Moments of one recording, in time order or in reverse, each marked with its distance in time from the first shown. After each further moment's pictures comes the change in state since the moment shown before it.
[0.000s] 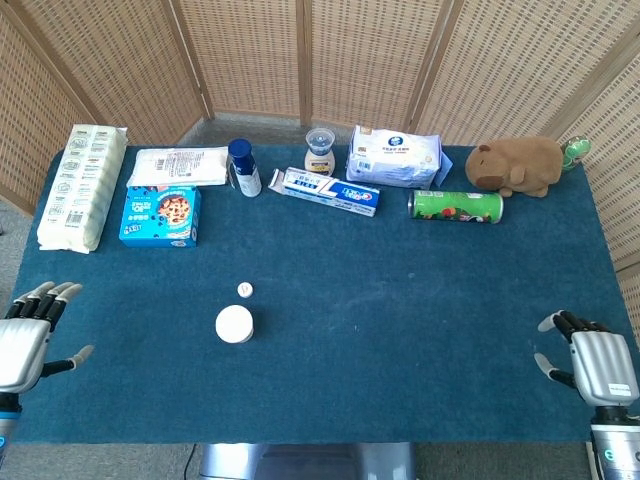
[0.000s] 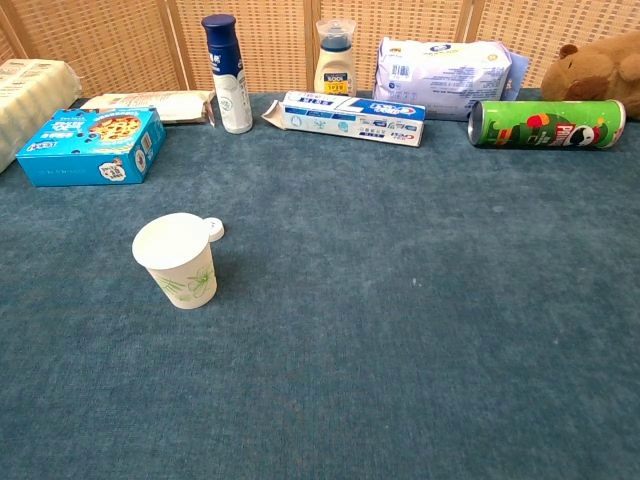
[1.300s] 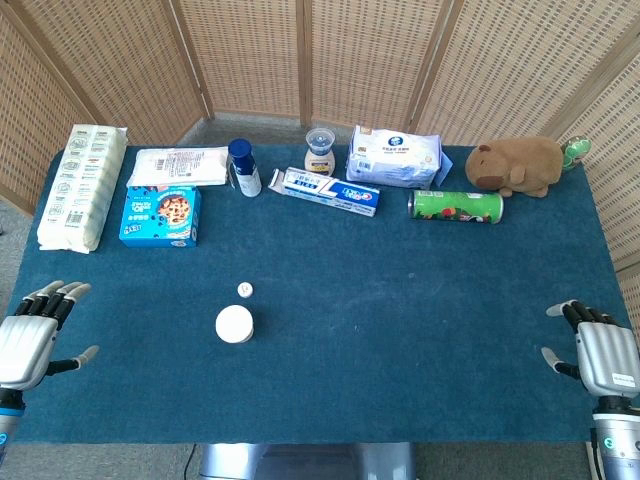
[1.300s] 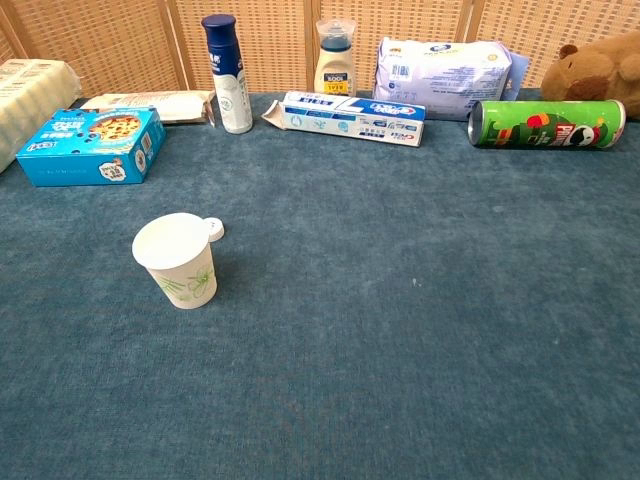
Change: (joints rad) left arm -0.022 0.026 0.008 -0.026 0.002 -0.033 -0.011; right arm 0.022 0.040 0.032 -0.106 0.116 -0.056 -0.092
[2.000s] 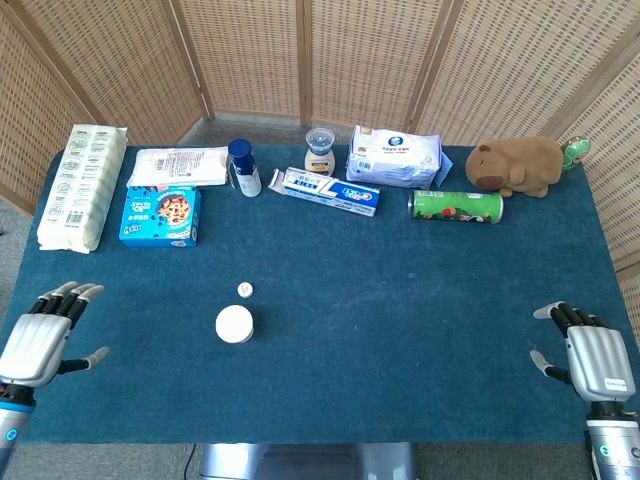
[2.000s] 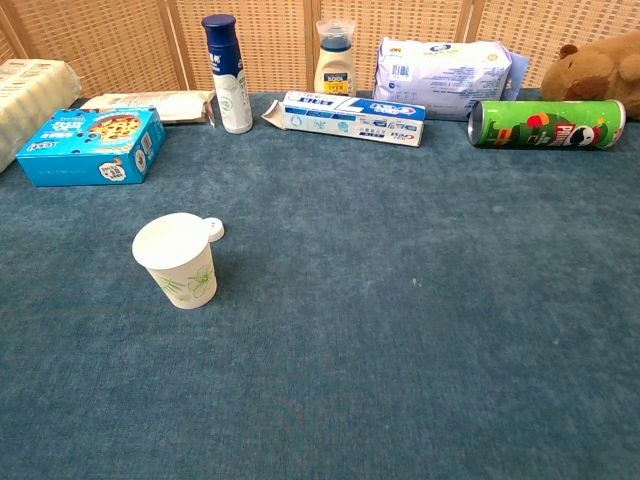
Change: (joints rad) left arm -0.042 -0.009 0.002 -0.012 0.002 -0.069 0.006; right arm -0.005 0.010 -0.023 -0.026 -0.078 0.026 0.026
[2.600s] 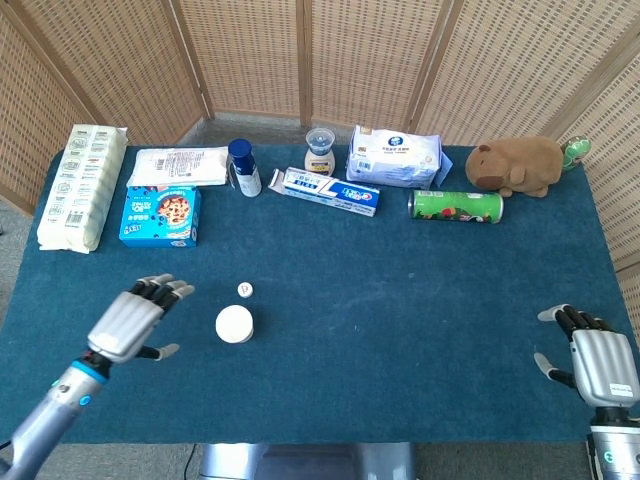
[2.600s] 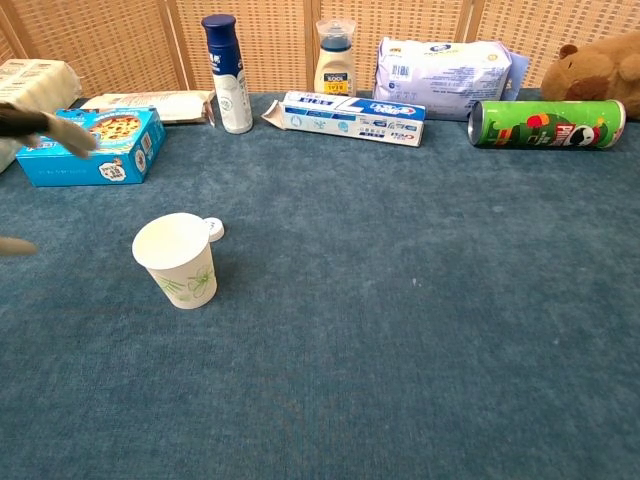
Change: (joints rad) left arm -0.243 -0.073 -0.051 -0.078 -0.024 -0.312 0.184; right arm -0.021 0.015 -0.009 -0.027 -0.011 0.031 -0.013
